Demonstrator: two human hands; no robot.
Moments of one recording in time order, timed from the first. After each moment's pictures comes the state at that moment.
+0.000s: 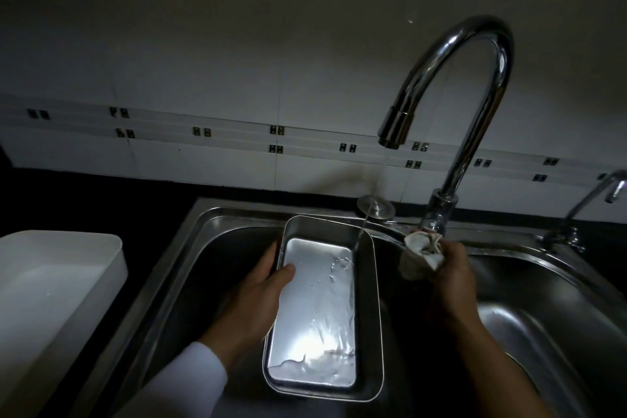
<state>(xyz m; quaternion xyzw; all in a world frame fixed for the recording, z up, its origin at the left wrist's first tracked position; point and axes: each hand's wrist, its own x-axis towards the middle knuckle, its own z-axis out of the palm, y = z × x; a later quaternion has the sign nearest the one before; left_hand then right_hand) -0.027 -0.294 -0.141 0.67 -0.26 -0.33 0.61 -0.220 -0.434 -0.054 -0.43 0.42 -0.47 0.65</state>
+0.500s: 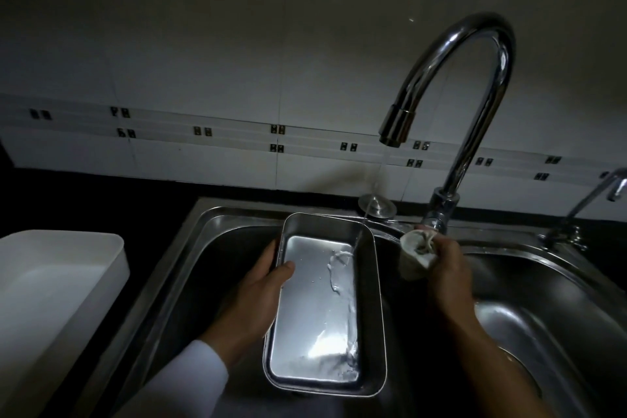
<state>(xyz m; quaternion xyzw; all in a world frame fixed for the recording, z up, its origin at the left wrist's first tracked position) -0.031 -0.291 -0.131 0.67 -0.25 -0.33 0.62 -0.215 -0.440 -0.064 -0.50 0.42 -0.49 0.59</state>
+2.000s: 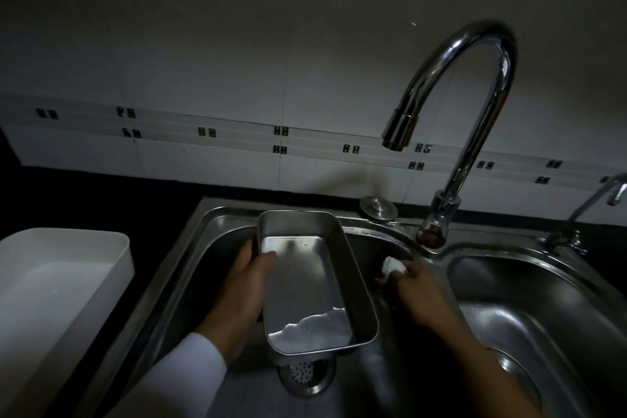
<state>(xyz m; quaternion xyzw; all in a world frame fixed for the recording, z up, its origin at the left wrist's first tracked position) -0.023 -0.285 -0.117 0.66 -0.15 -0.33 0.66 -0.209 -0.469 -0.122 -0.70 0.48 -0.24 0.47</state>
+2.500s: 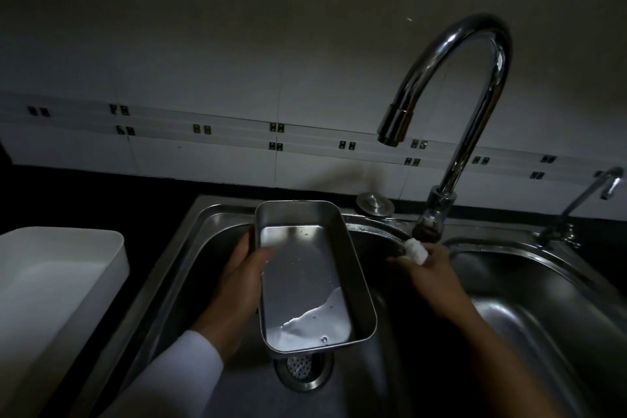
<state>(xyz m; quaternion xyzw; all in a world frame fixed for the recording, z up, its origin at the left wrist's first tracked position) -0.024 -0.286 -0.118 0.63 -0.17 -0.32 0.68 -0.225 -0.476 -0.107 -0.65 0.48 -0.31 0.50</state>
